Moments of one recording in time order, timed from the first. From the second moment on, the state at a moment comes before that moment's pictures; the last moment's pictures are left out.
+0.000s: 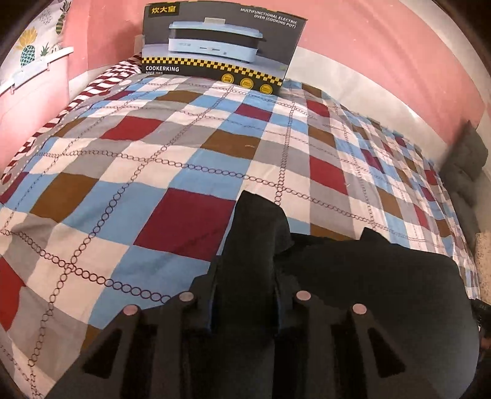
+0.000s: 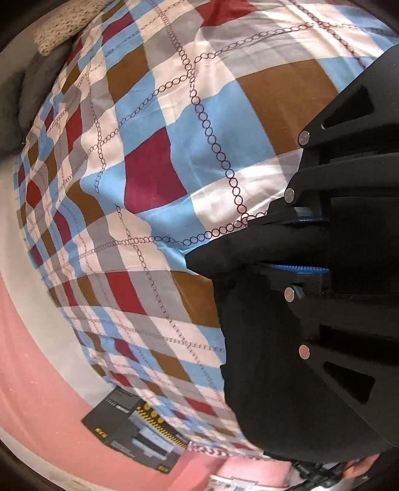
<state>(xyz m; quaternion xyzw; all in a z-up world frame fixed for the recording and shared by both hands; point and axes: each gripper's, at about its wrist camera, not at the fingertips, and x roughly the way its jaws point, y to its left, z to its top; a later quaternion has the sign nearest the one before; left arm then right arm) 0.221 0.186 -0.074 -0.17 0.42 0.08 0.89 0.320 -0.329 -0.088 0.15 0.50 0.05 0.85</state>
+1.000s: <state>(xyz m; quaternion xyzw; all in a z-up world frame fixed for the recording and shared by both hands) 0.111 0.106 -0.040 -0.08 0.41 0.03 0.91 0.192 -0.317 -0.069 0.06 0.44 0.04 0.90</state>
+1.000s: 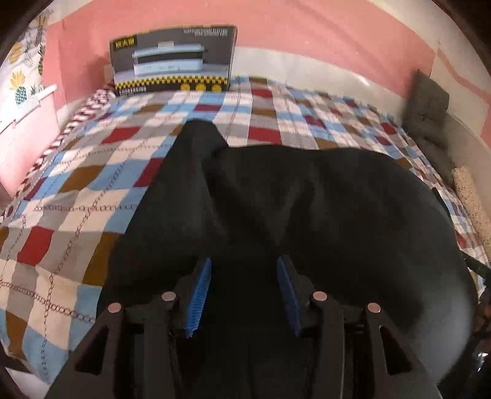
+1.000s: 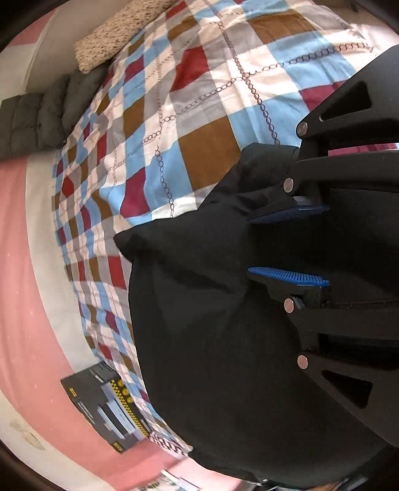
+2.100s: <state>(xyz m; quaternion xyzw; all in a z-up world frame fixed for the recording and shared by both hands) 0.088 0.013 -0.037 0.01 0.42 -0.03 0.91 0.135 -0.220 -0.046 -0.07 0.39 0.10 0.91</state>
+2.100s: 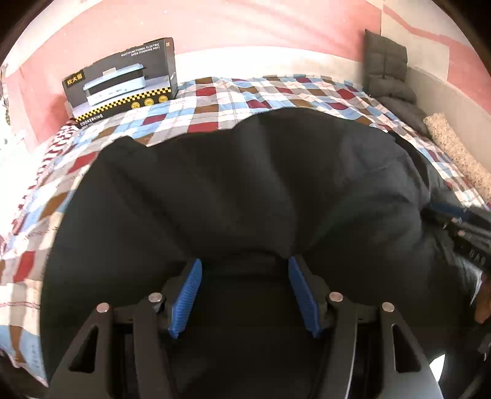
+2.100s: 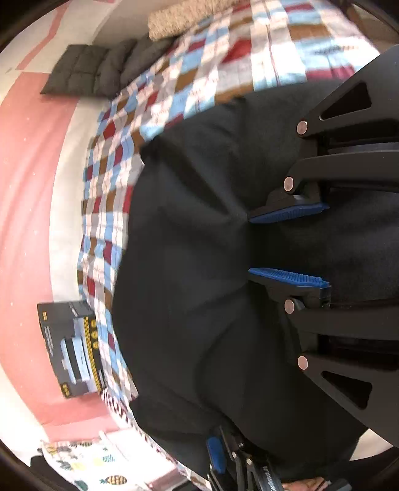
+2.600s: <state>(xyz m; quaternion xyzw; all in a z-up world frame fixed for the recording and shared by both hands) 0.098 0.088 -0.036 -0.01 0.42 0.09 0.90 0.161 -0.261 -0.046 -0.01 0.41 0.04 0.91</state>
